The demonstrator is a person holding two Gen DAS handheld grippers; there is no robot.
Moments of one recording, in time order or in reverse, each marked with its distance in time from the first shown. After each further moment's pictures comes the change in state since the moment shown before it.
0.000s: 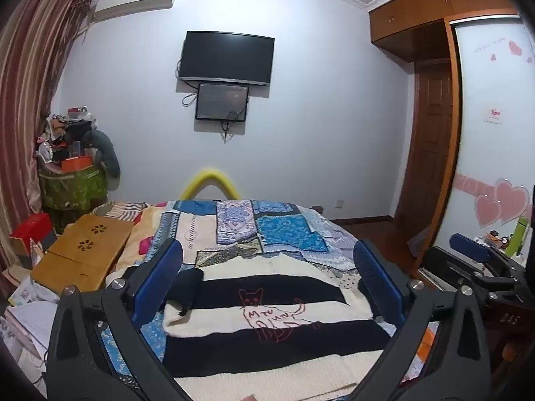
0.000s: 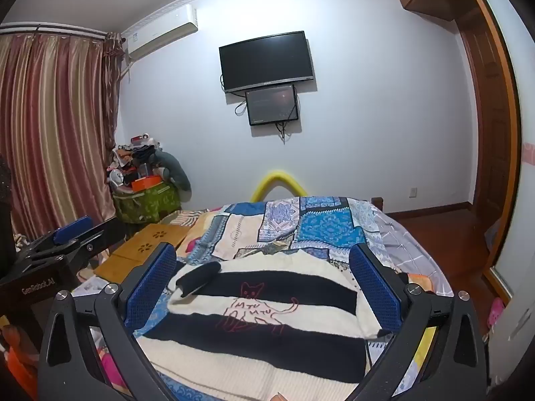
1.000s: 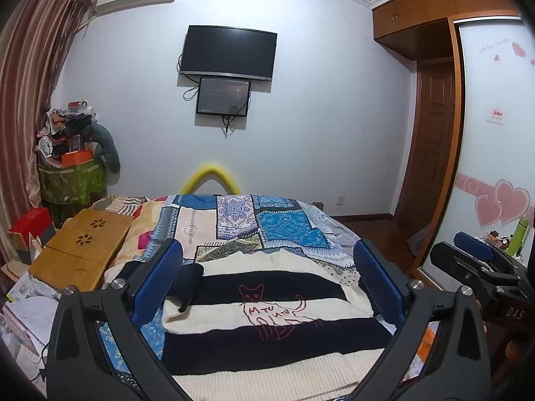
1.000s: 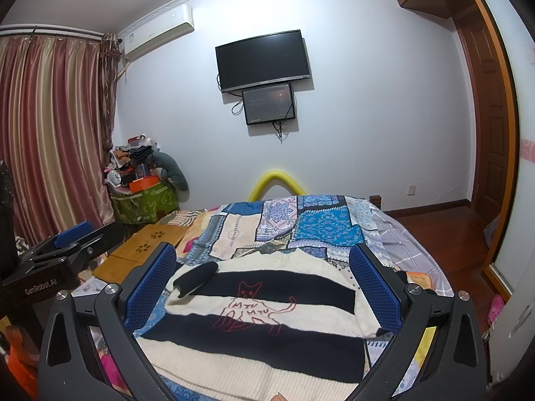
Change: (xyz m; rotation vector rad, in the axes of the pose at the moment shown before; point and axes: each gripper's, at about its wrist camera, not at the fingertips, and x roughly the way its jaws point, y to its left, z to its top) left arm 0.012 0.005 -0.006 -0.016 0.020 -0.008; right arm 0.001 -0.002 -0.001 0.011 -0.001 -0.006
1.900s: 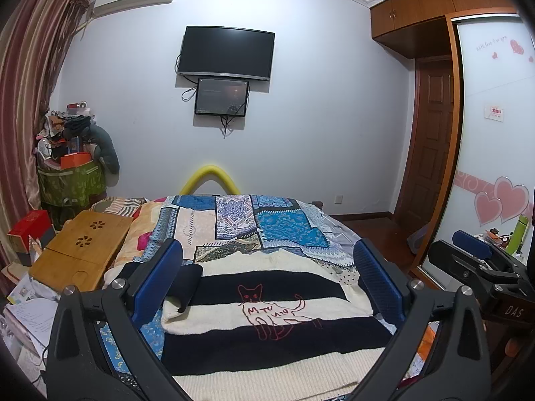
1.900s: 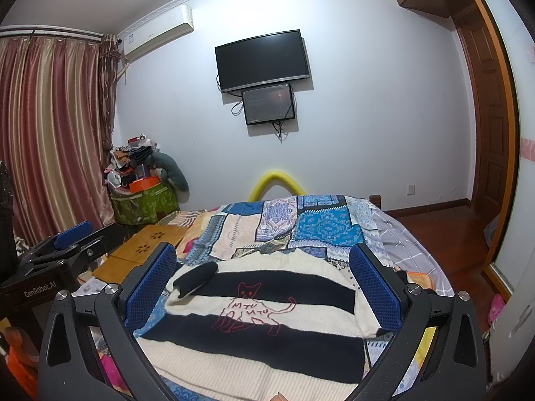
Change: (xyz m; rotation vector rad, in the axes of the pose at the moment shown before) left arm -0.004 -0.004 0.001 0.008 0.002 -0.002; right arm 0.002 -0.002 0.002 0.003 0.001 0.001
